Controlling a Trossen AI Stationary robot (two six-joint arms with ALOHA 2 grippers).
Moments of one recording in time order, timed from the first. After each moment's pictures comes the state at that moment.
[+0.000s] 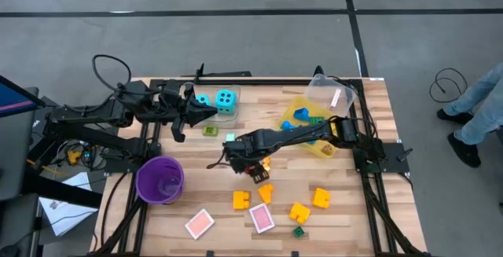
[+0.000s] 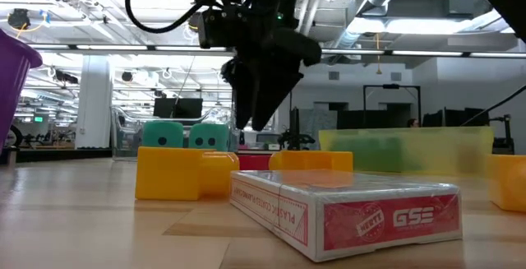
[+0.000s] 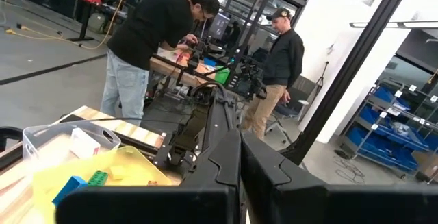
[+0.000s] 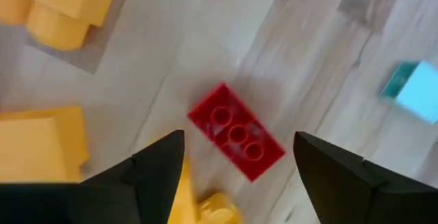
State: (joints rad) left arm 0.01 0.93 1.06 -0.06 -0.02 -0.40; right arm 0.09 2.27 1.96 -1.04 0.02 -0.38
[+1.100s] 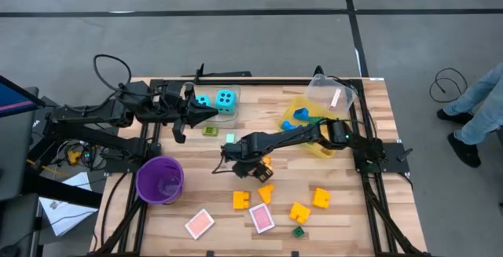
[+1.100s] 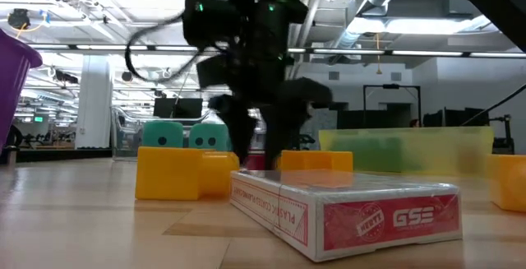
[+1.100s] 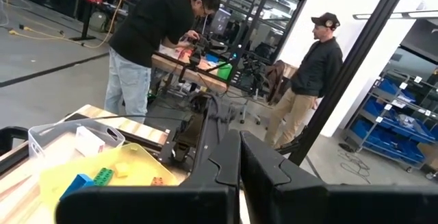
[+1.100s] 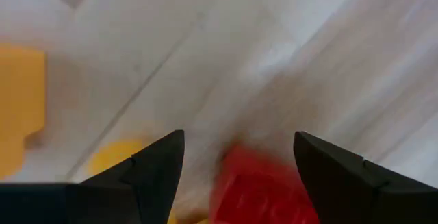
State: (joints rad) left arm 0.01 0.93 1.06 -0.07 -0.02 -0.37; right arm 0.07 2.37 1.95 -1.03 -0.03 -0.66
